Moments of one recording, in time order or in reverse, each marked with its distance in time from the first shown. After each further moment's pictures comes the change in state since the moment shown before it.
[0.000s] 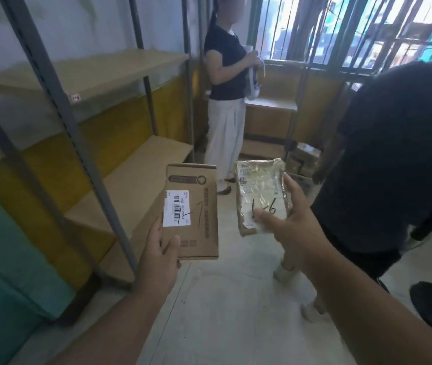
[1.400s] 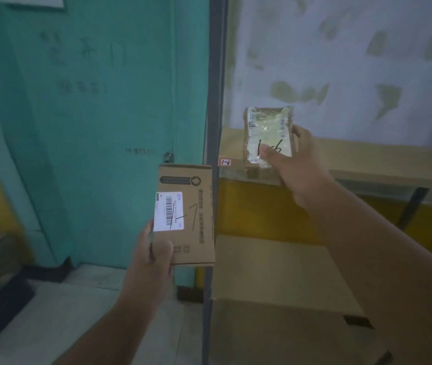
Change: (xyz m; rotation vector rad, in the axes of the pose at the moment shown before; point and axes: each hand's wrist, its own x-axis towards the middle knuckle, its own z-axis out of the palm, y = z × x) left_hand 0.157 0.098 0.073 -0.022 1.333 0.108; right_hand 0.400 -0.158 0.268 0.019 -1.125 -0.444
